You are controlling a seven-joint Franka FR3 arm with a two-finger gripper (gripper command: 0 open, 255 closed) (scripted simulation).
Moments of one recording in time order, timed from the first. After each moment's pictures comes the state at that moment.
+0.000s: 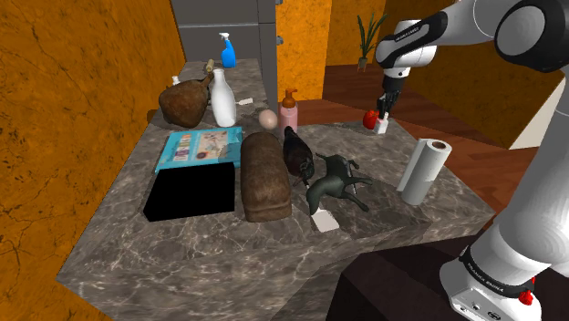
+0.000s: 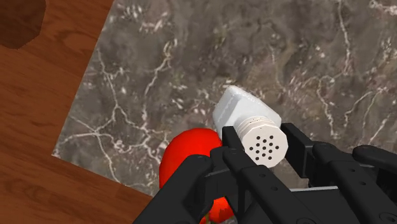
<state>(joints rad) -0.13 0.25 -0.41 -1.88 0.11 2.08 -0.61</state>
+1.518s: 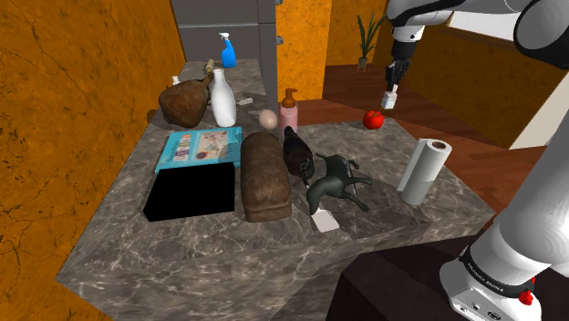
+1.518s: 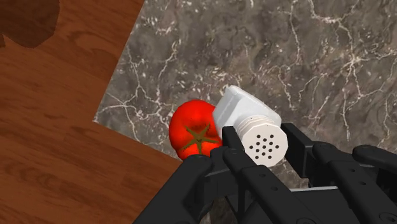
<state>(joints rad) -0.13 0.17 -0.43 -1.67 0.07 1.80 -0.58</state>
